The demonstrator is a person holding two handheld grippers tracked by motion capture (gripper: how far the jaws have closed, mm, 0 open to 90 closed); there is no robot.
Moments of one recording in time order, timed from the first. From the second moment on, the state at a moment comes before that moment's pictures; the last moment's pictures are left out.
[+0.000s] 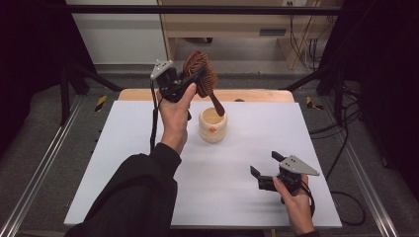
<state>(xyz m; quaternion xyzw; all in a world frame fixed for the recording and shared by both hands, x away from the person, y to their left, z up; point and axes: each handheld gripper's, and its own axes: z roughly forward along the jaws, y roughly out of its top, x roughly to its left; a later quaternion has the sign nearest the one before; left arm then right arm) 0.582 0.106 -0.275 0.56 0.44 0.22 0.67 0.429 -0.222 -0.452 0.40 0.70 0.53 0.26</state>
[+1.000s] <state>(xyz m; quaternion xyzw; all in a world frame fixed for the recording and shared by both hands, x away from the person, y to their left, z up) 0.588 0.094 -0.282 0.58 0.43 0.25 0.65 0.410 -0.274 -0.450 0.38 0.67 0.56 0.31</state>
